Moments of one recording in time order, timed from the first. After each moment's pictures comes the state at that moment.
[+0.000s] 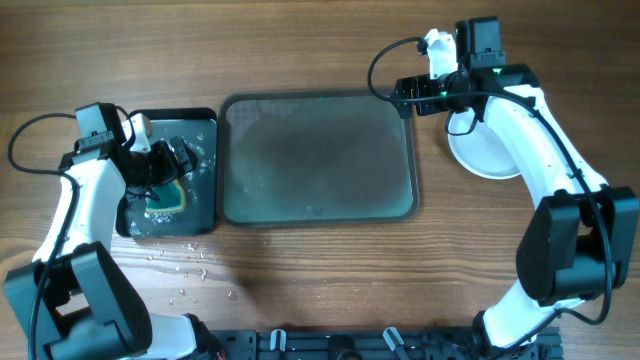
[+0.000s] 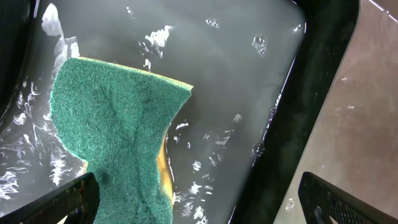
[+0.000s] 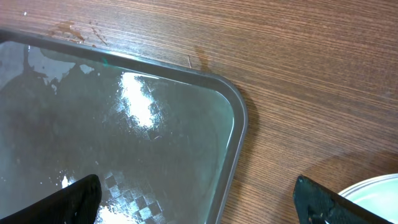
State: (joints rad) left arm 0.31 1.61 1.00 -0.66 0.25 -0.14; right arm 0.12 1.84 1.44 -0.65 -0.28 -0.08
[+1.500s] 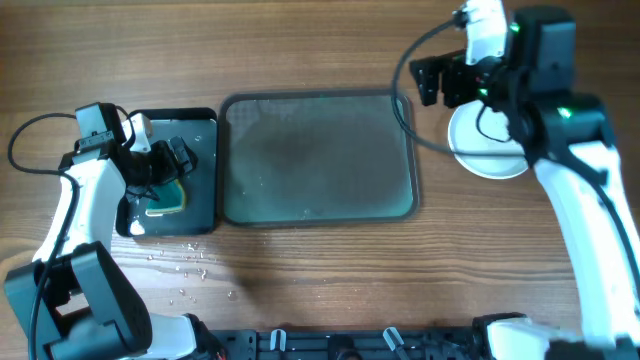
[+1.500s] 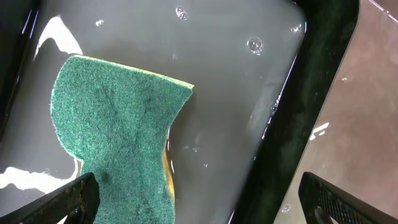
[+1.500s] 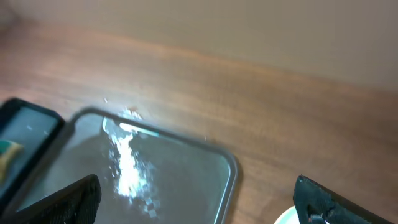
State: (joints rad) left arm 0.31 1.61 1.00 -0.66 0.25 -0.14; right arm 0.13 1.41 1.44 -0.65 -0.28 -0.08
